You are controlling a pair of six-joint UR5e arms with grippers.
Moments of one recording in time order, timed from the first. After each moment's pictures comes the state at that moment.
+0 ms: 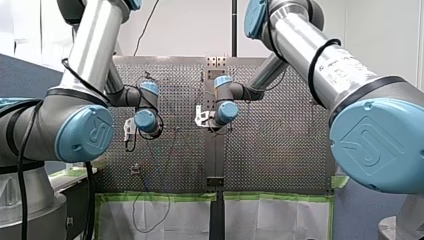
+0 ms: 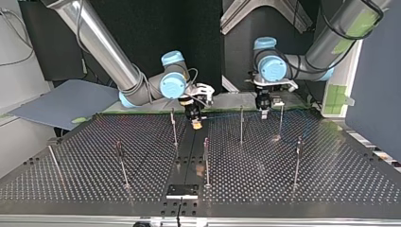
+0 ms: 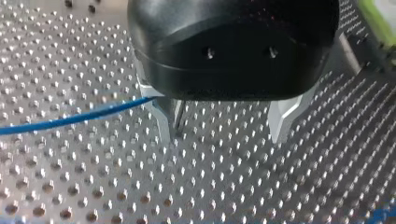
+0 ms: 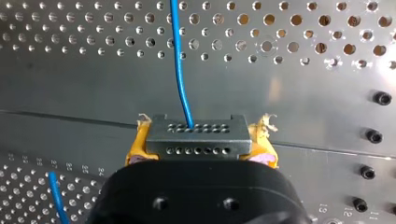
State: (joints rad) left arm -0.09 -1.94 -1.99 -2.56 -1.74 -1.61; right arm 2.31 -0.78 1.17 -0.14 1.65 1.63
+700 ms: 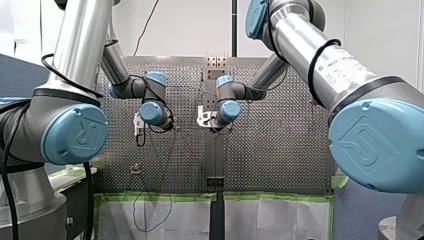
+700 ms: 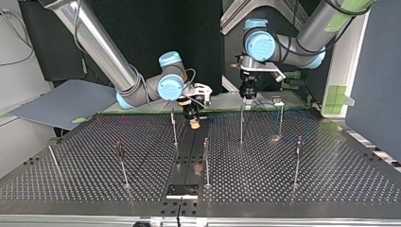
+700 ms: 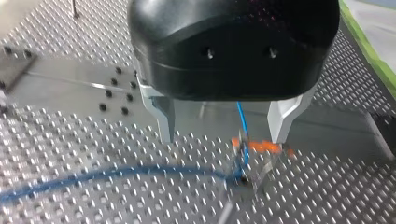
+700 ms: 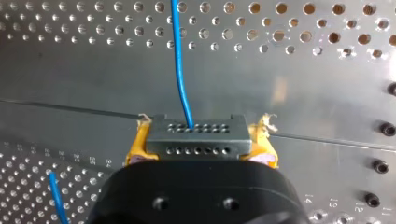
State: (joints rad) left arm -0.23 -1.82 -2.07 -2.53 -1.76 -1.65; right arm 2.30 -0.78 1.17 -0.12 1.63 1.62
